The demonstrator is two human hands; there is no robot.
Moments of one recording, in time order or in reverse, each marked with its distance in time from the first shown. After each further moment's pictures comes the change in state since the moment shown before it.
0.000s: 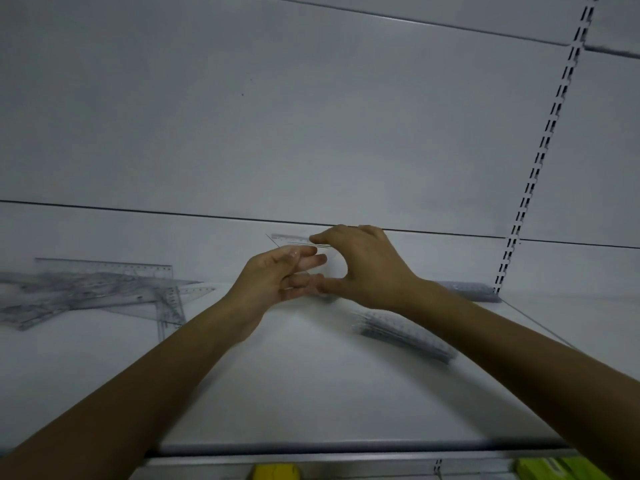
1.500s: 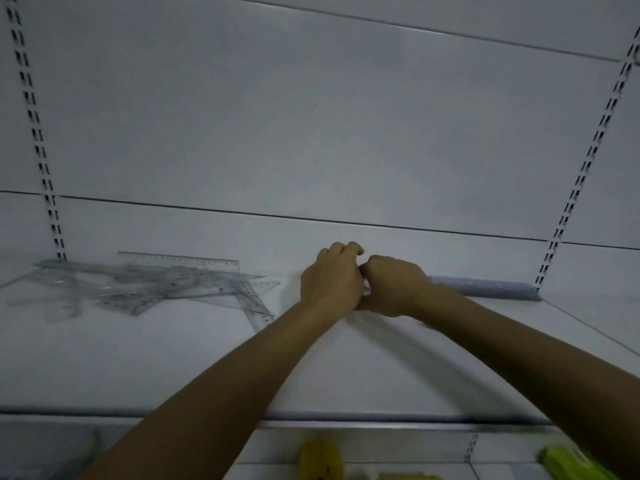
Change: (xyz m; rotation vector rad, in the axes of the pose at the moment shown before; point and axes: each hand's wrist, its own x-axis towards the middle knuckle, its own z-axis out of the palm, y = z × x) left_hand -0.002 0.004 -0.015 1.136 0.142 0.199; right_hand 0.027 -0.062 0.034 -0.253 -0.385 0.254
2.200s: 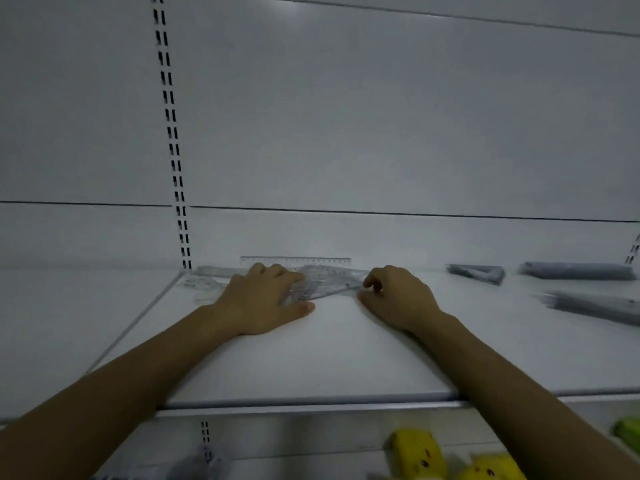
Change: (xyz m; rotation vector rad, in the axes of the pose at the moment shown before) left_hand -0.064 -0.283 -0.136 0.235 -0.404 0.103; right_hand 0.042 -0.192 0.026 0.375 0.185 0.227
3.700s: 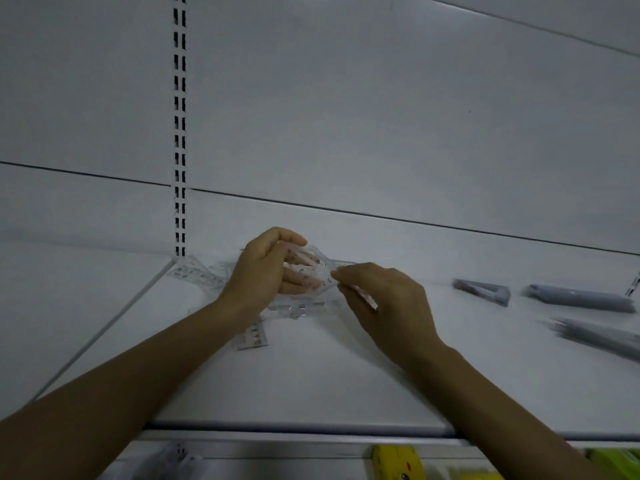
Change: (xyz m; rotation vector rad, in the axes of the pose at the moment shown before) left_hand -0.004 0.026 -0.026 -1.414 0.404 -0.159; right_hand -0.014 -0.035 0.004 0.142 0.629 -0.661
